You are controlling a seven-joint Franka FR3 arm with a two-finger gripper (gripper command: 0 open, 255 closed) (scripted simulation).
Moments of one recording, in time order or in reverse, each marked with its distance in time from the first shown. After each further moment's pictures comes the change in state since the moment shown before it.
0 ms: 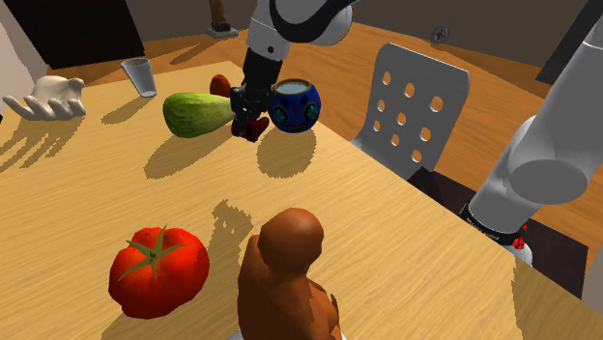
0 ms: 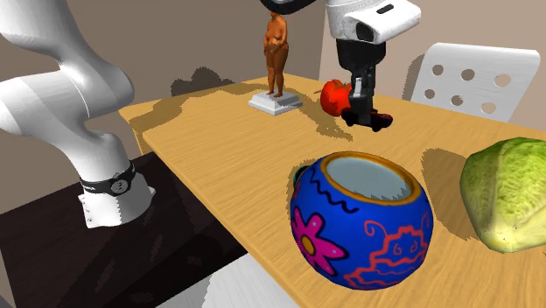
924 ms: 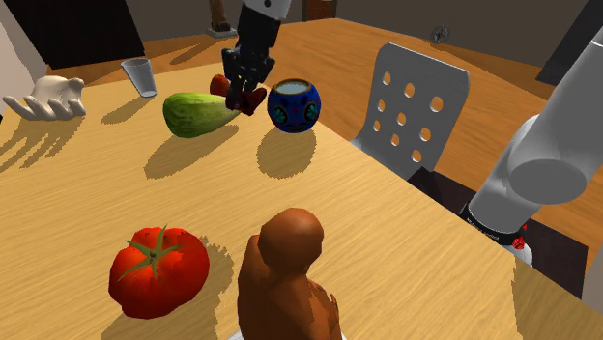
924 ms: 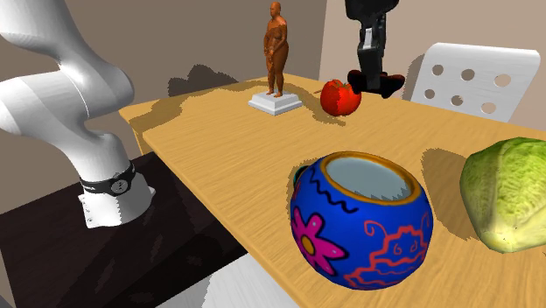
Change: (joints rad) arm -0.009 -0.044 -0.009 0.137 -0.017 -0.176 0.041
